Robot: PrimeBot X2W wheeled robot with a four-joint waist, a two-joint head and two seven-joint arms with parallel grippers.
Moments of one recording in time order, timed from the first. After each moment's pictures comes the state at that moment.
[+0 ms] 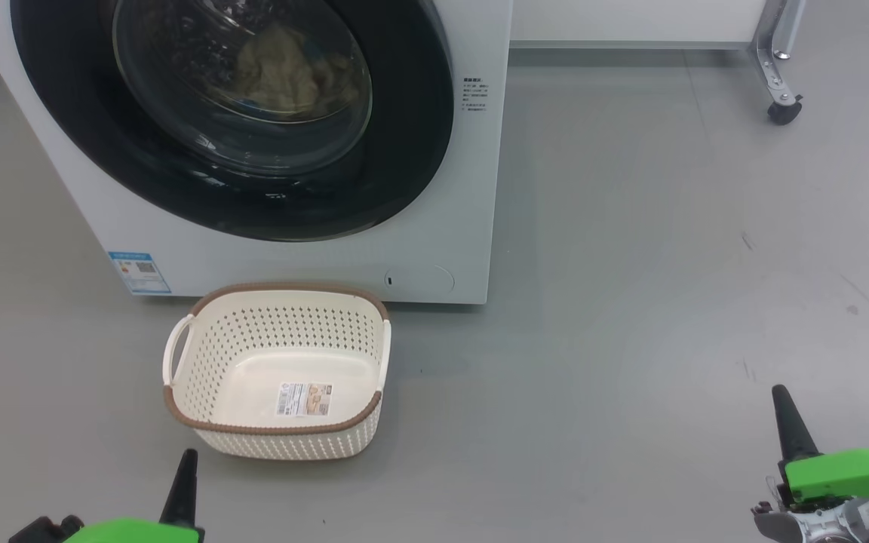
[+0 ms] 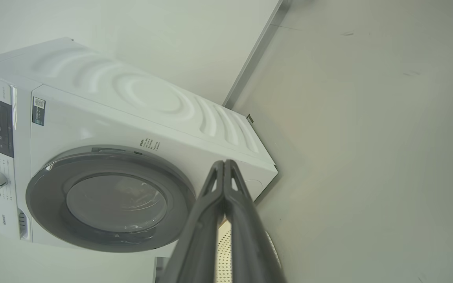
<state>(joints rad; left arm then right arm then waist) -0.02 0.06 -0.03 0.35 -1.18 -0.13 -0.02 -0.01 -0.02 -0.15 0.34 1.08 0.13 -0.02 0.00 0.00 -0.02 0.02</state>
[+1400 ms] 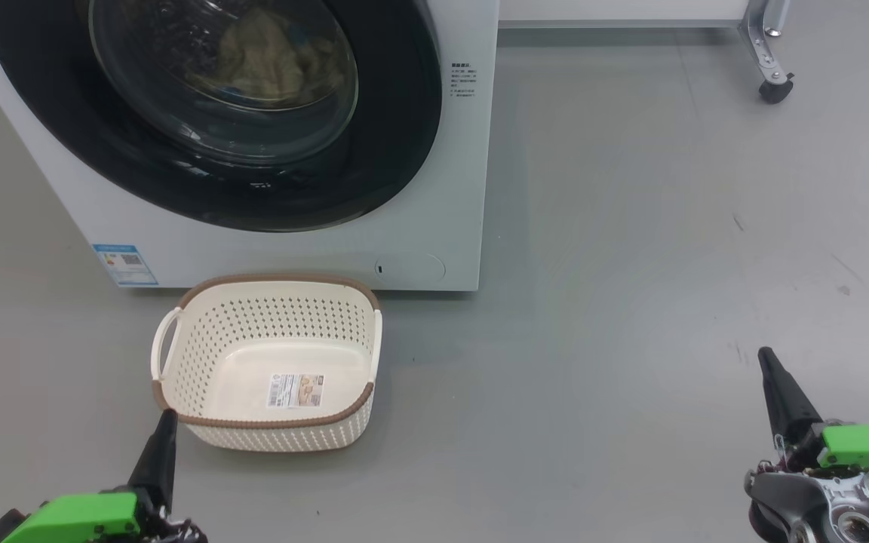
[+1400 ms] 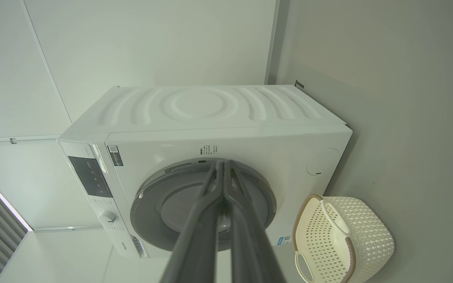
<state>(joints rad) -0.06 0.04 0.07 0.29 -1.57 -0.13 0.10 -0.05 -0.03 -0.14 0.29 1.56 0.13 0.10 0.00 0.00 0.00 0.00</state>
